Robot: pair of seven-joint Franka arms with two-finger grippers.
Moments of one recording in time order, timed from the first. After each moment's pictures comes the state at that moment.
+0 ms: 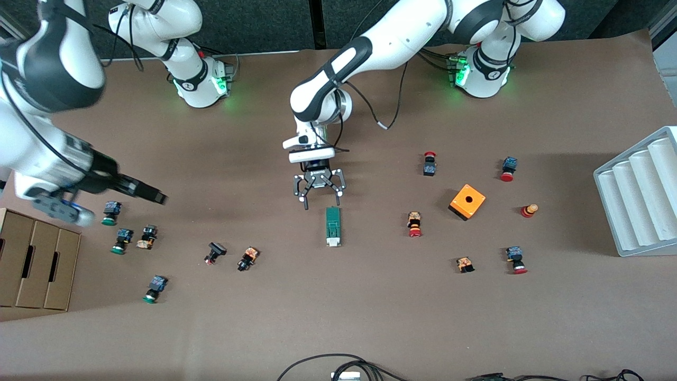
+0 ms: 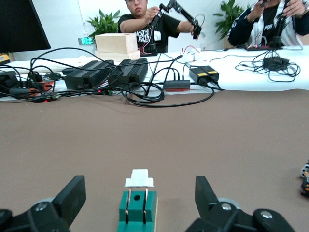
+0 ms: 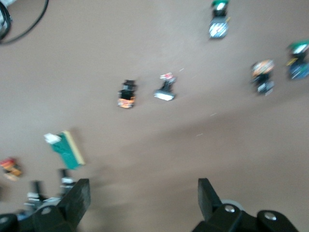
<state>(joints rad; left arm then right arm) -0.92 0.79 -0.22 -1.56 1.60 1.98 -2.16 0.11 0.01 -0.08 -1.77 0.19 1.77 0.30</state>
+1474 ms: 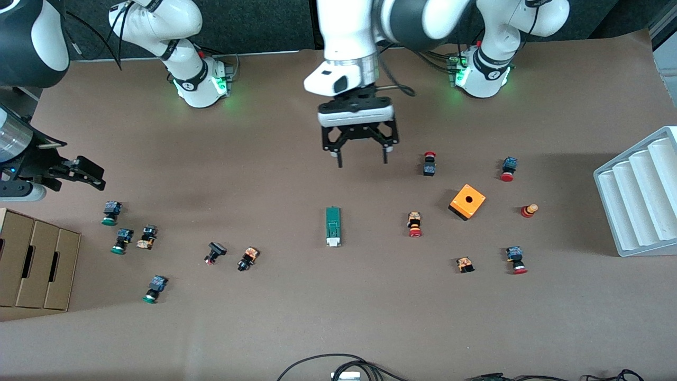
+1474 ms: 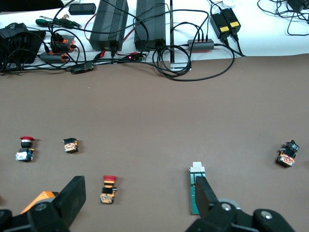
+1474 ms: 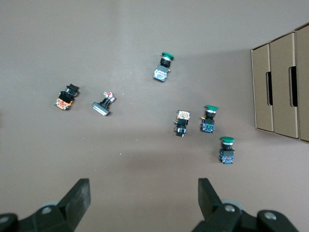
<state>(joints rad) -0.58 0.21 -0.29 -1.54 0.57 1.99 -1.02 0.07 -0.03 -0.08 -1.72 -0.04 1.74 0.01</state>
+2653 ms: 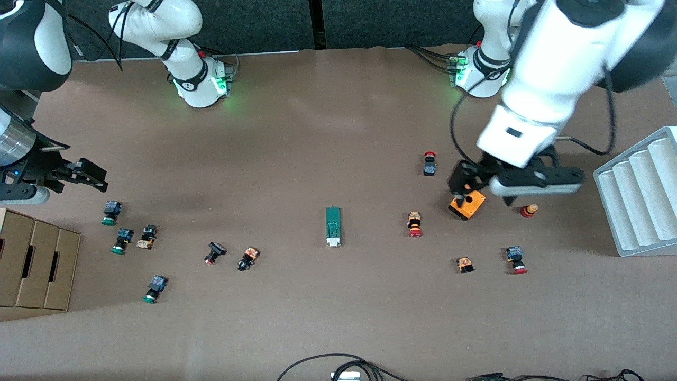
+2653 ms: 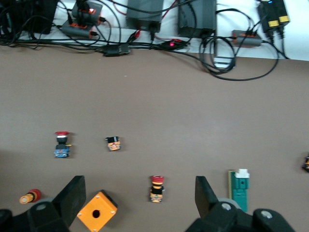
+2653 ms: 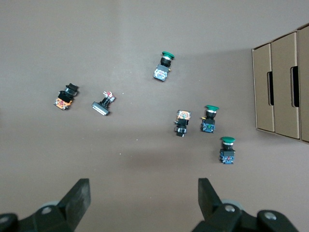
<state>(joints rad) -0.12 0.15 -0.28 -1.52 0.13 1.96 -0.49 0.07 -0.02 -0.09 -1.71 -0.04 1.74 0.01</state>
